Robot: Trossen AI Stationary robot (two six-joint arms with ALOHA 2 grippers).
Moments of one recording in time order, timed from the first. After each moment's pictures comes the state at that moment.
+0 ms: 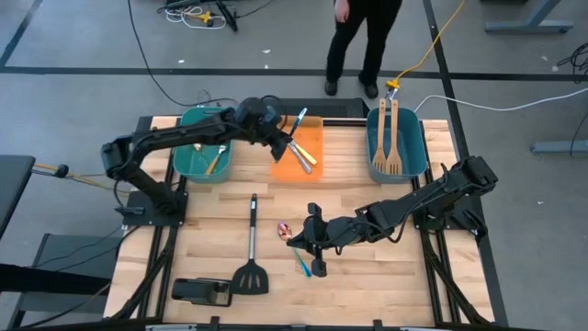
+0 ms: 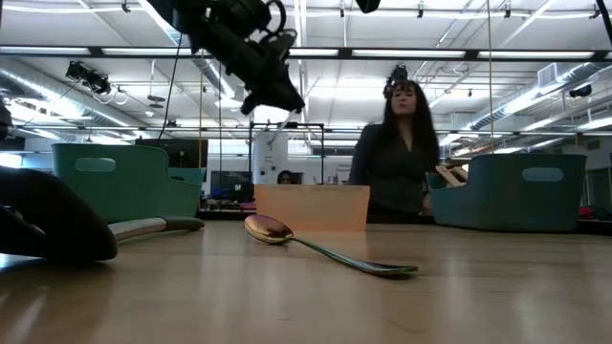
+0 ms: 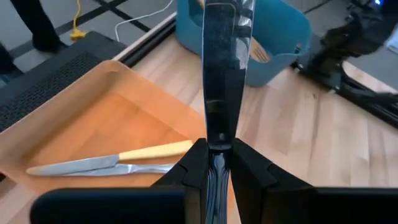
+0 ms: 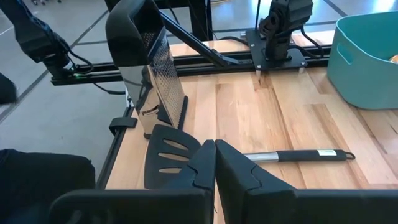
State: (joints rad) left arm 0.46 1.53 1.17 -0.21 0.14 -0.24; right arm 0.41 1.65 1.25 -0.04 0.25 0.25
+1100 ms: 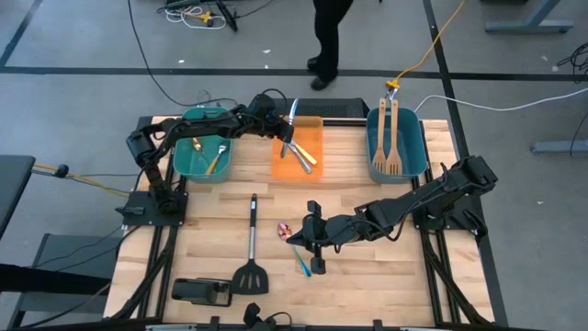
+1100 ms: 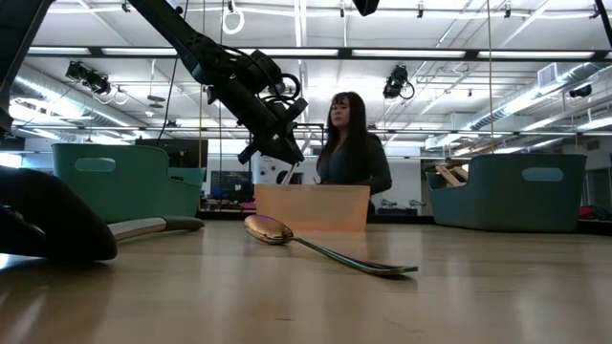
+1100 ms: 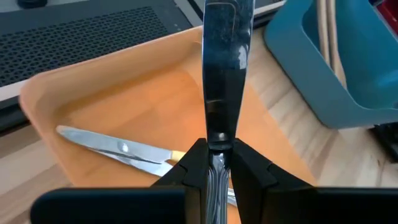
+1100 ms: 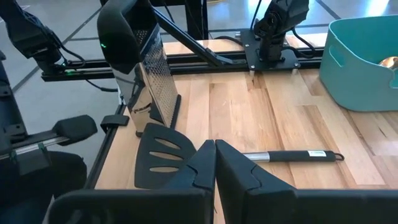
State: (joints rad) left arm 0.60 1.78 1.17 -0.04 0.13 -0.52; right arm 0.40 1.65 1.25 -0.05 0.25 0.22
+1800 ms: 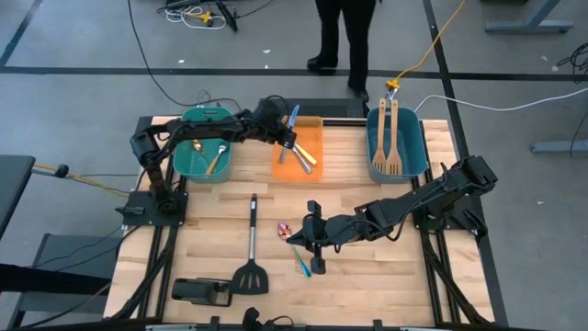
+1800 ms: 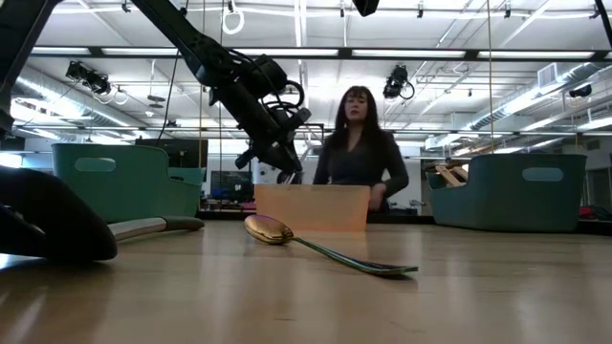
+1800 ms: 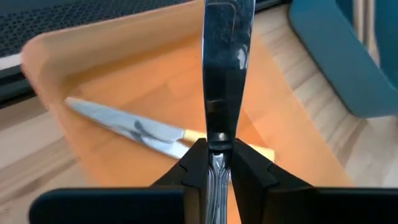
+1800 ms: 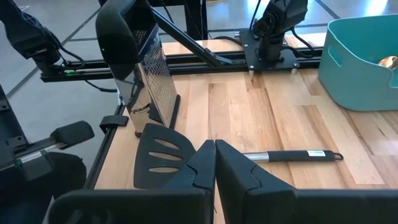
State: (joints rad) left arm 0.56 1.81 1.17 -0.10 0.05 -0.54; right arm 0.40 1.65 1.25 -0.05 0.25 0.23
